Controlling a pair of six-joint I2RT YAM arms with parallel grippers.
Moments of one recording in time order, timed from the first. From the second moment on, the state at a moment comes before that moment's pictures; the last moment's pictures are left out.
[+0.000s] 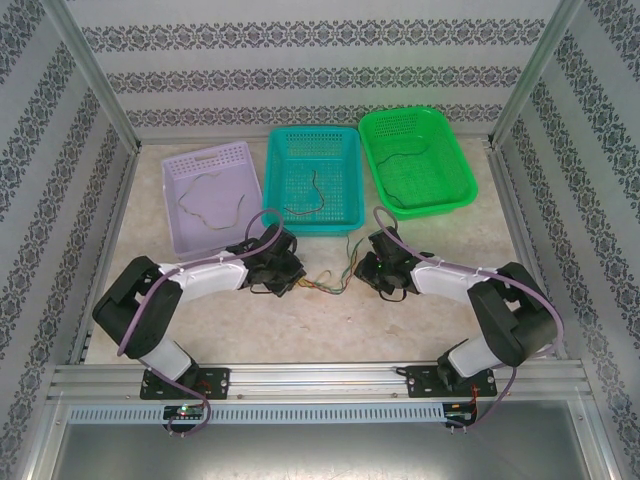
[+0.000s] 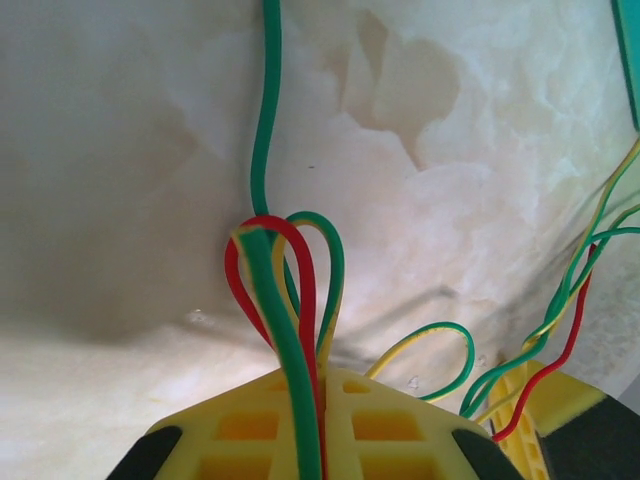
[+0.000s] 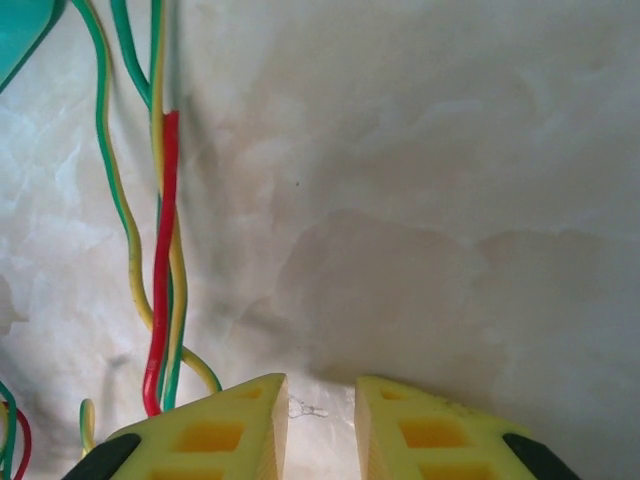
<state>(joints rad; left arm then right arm) -0.64 1.59 0.81 -0.25 0.20 -1.42 0.52 1.49 0.62 -0.16 -0.15 1.05</state>
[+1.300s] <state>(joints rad) -0.66 1.47 0.77 -0.38 0.17 -1.31 0.61 1.40 0.62 -0.13 -0.09 1.26</state>
